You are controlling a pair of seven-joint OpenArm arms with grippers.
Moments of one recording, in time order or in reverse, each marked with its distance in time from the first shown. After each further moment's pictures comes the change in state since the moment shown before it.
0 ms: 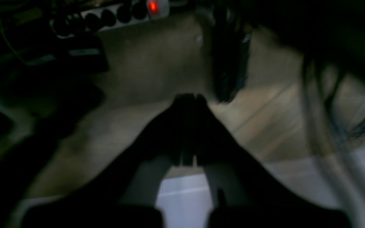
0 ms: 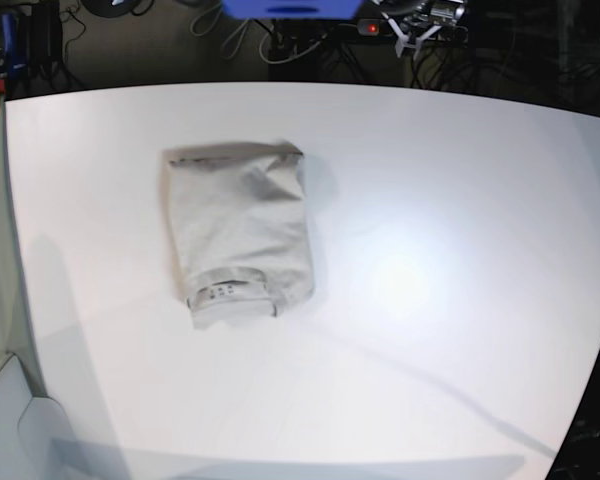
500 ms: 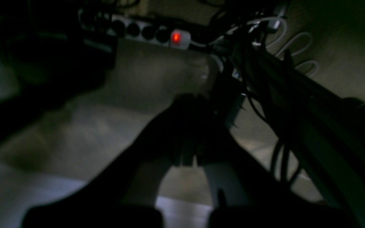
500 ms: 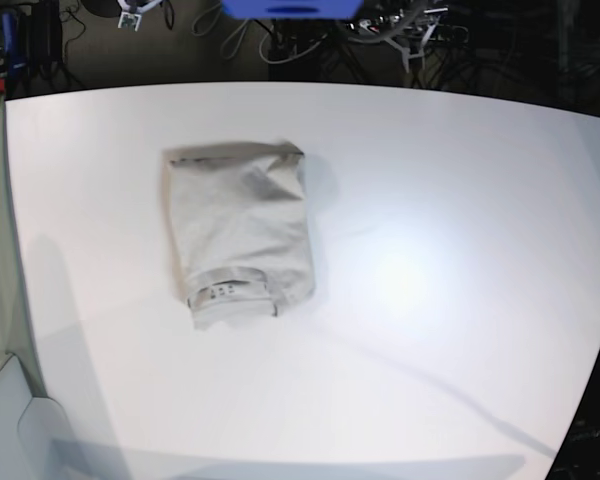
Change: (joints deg) left arm -5.0 3.5 -16.7 -7.9 -0.7 13.7 -7.0; right arm 3.9 3.5 -29.1 -3.1 -0.2 -21.0 1.7
